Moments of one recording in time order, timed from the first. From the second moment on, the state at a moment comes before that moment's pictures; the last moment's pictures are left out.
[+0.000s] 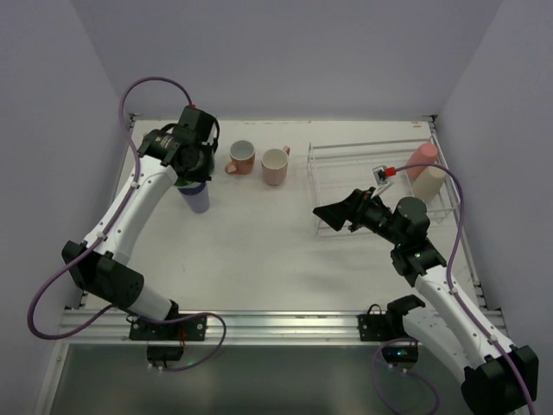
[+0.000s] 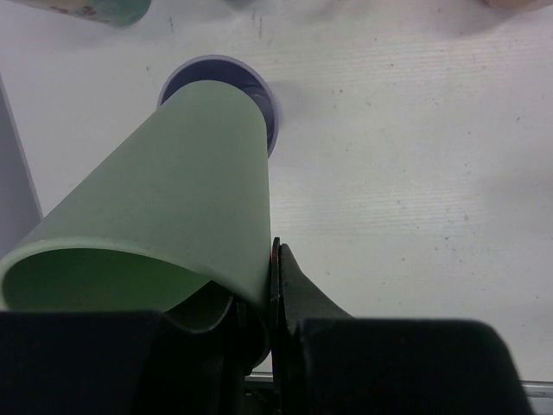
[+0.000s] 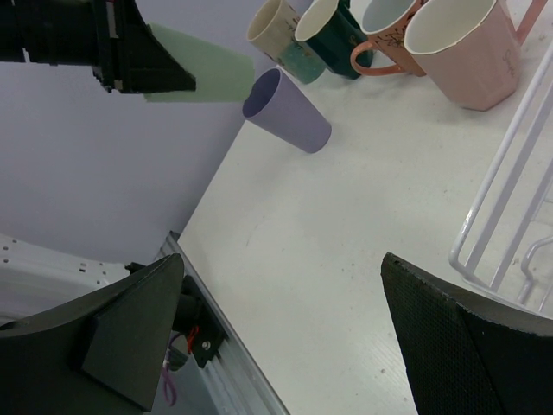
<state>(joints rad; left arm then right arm) -0.39 1.51 1.66 -1.17 -0.27 -0.22 0.34 0.77 0.53 0.15 -0.54 0.74</state>
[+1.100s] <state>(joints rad) -0.33 1.66 1.61 -1.11 -0.23 -0.17 0.34 0.79 0.53 0.15 -0.54 0.74</state>
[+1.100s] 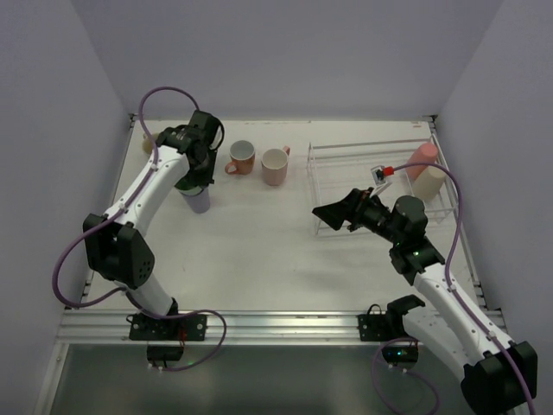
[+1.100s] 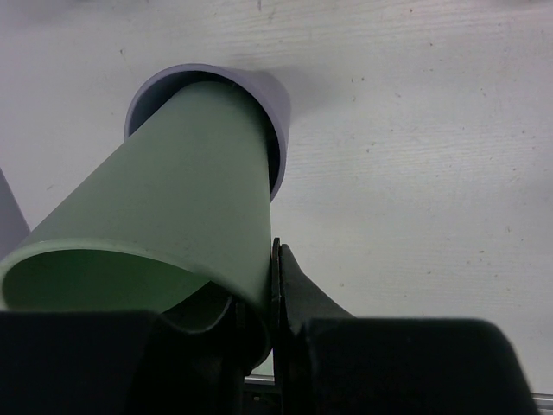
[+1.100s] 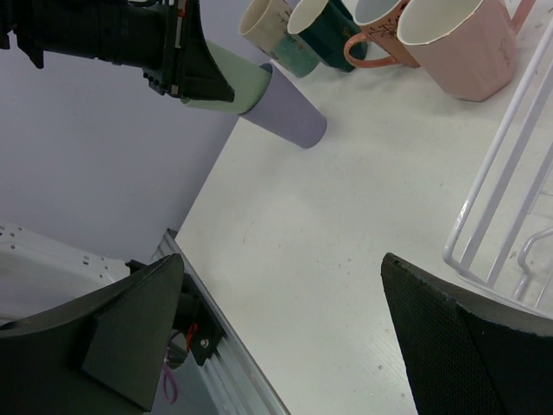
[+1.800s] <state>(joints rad) -0.32 1.64 1.64 -1.09 -0.30 -0.16 0.34 0.80 0.53 0.15 -0.53 0.73</state>
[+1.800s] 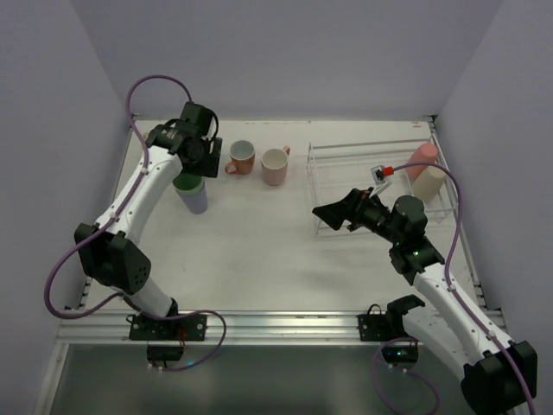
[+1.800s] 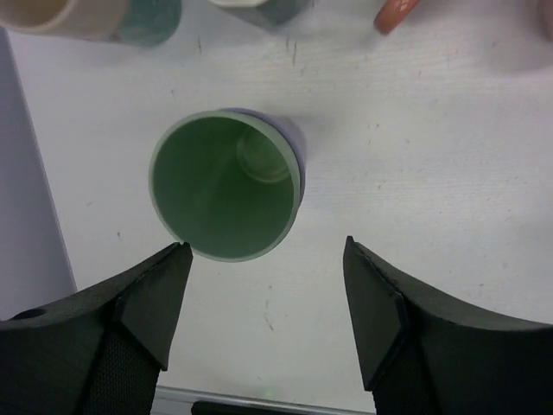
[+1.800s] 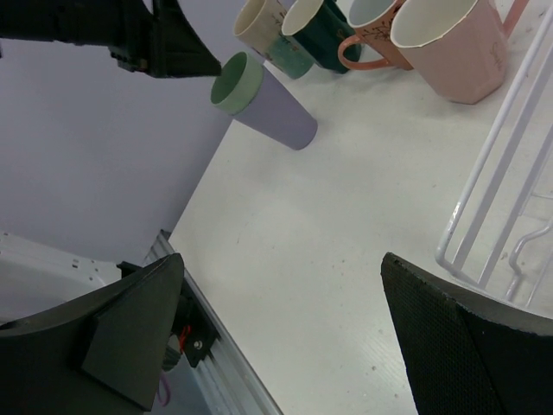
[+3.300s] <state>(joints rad) -0.64 0.53 0.75 -0.21 0.12 -0.20 -0.07 1.39 1.07 -0.24 0.57 0.36</state>
